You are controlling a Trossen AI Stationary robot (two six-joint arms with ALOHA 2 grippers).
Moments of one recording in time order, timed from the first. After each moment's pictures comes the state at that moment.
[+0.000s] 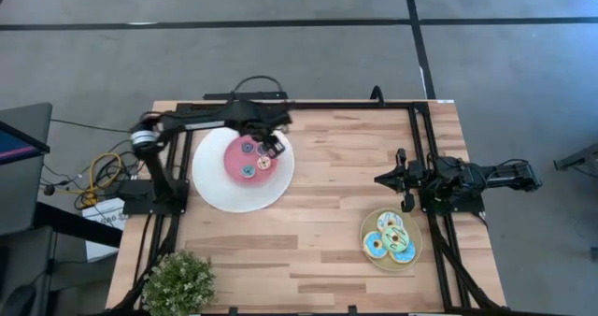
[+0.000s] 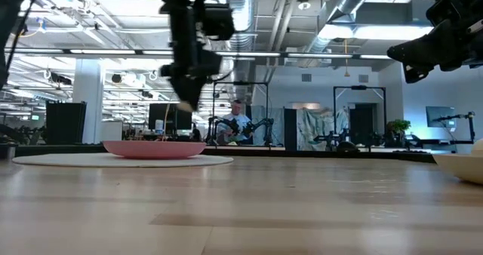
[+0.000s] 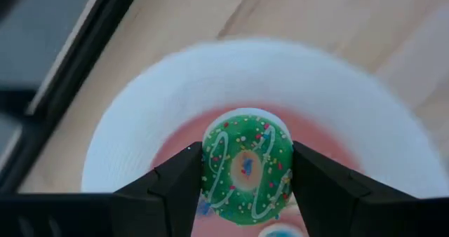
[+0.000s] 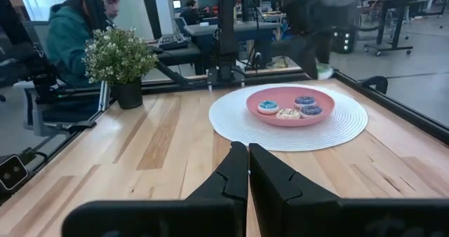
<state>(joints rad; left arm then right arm) 0.37 1.81 1.48 -0.98 -0.28 -0.25 0.09 0.01 0.06 -0.13 0.08 0.04</state>
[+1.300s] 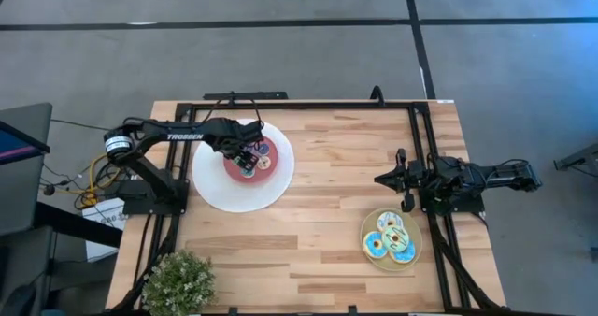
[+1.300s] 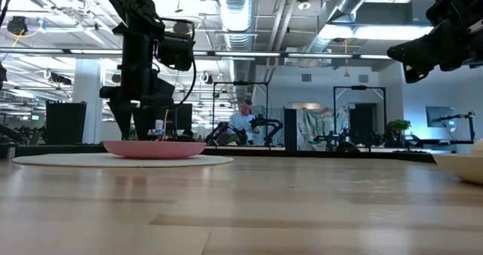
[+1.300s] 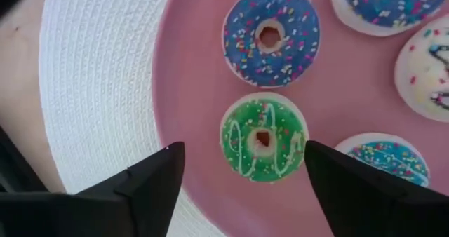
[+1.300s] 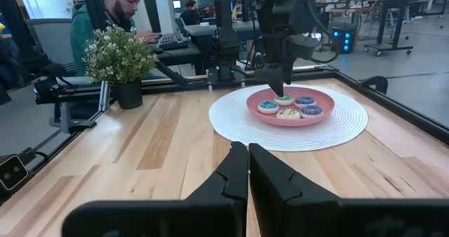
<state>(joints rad) 0.44 1.57 0.94 -0.87 -0.24 -0.55 0.09 0.01 0.06 -0.13 0.08 0.04</state>
